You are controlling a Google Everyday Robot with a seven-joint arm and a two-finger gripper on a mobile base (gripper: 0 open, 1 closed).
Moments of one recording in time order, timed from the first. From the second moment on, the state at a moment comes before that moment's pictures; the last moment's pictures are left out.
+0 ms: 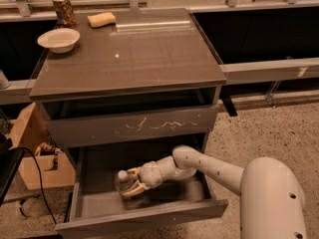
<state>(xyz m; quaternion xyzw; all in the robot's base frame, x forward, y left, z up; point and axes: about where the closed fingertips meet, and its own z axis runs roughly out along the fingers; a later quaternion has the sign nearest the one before) 0.505 0.122 0.450 -0.63 0.42 0.51 0.41</state>
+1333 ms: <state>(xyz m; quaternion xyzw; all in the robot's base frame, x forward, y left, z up) 0.515 0.127 0.442 -0.62 0.43 0.51 0.42</state>
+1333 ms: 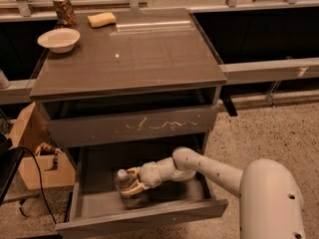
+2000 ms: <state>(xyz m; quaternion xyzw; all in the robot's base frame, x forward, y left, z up) 0.515 0.127 0.441 -0.62 0.43 0.51 0.42</state>
